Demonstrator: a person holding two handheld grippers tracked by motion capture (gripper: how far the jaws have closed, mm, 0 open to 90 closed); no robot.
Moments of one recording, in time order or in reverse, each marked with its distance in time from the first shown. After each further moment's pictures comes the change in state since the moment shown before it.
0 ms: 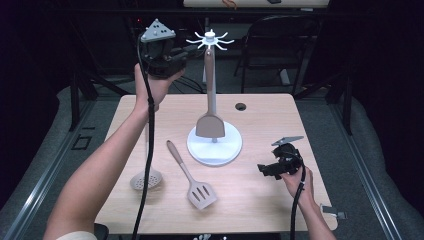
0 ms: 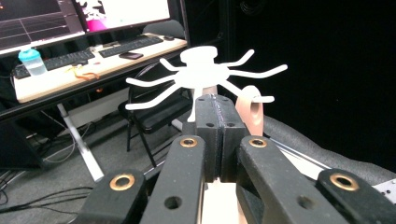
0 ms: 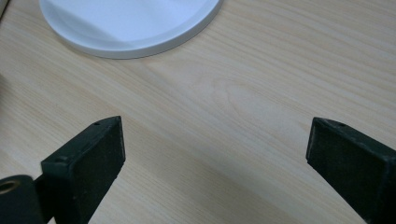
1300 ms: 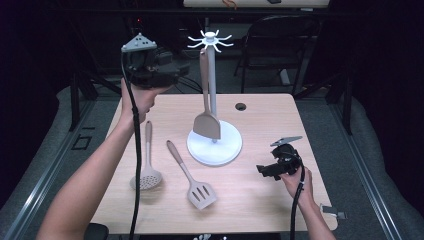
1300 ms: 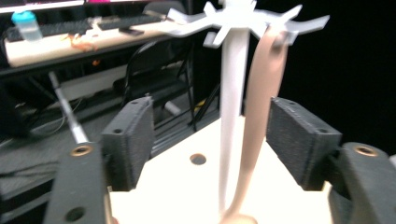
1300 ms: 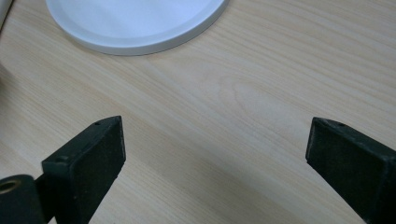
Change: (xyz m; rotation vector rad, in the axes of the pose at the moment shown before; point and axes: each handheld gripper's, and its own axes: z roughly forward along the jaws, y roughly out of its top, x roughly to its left) left arm 0.023 -0.039 -0.021 0.062 -0.008 -0.104; right arm 0.002 0.000 0.002 0.008 0.027 -0.002
